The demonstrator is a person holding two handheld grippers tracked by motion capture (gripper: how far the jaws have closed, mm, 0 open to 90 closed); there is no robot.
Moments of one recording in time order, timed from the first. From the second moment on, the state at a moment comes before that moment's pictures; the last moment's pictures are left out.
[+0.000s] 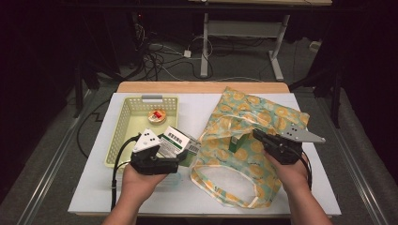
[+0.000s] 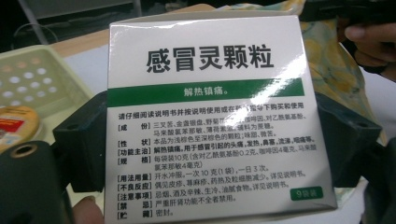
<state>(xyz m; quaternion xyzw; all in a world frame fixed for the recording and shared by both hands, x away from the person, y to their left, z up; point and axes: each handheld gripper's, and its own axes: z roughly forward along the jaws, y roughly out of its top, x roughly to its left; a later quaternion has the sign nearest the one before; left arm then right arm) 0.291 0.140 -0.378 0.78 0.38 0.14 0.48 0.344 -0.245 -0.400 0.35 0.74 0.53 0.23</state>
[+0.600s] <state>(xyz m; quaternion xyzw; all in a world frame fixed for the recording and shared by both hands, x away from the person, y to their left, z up) 0.290 0.075 -0.380 0.81 0.32 0.12 0.48 0.344 -0.245 -0.399 0.35 0.74 0.53 0.23</state>
